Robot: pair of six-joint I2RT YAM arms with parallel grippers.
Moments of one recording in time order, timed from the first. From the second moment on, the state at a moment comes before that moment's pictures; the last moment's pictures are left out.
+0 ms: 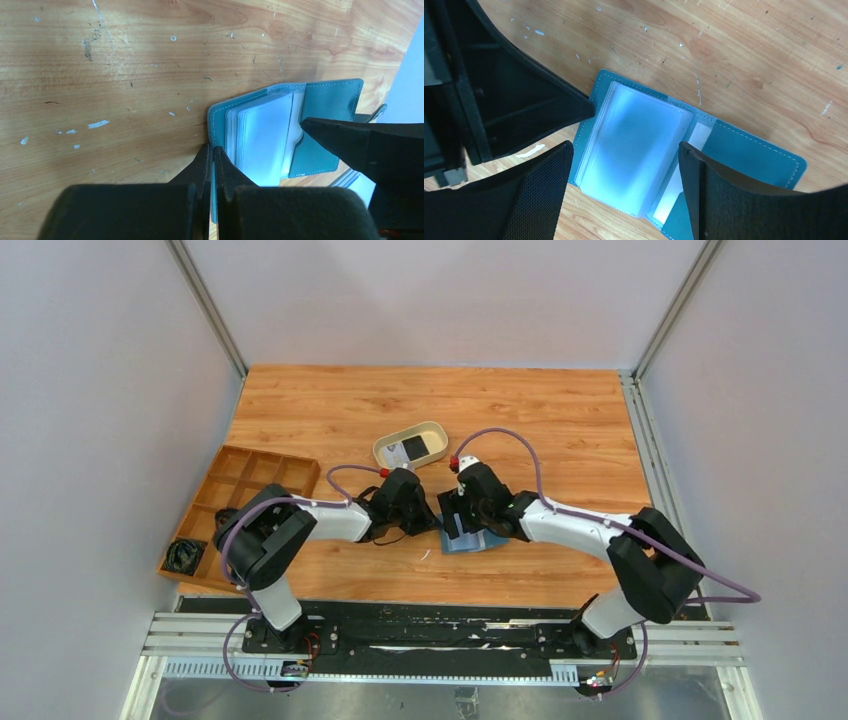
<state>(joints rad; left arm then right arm) -0.74 1.70 0.72 0.22 0.10 -1.04 0.78 1.47 0.80 -0.15 0.05 0.30</state>
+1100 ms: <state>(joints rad) -0.73 1.69 0.71 0.22 0.08 -1.08 0.86 1.60 0.88 -0.26 0.31 0.31</state>
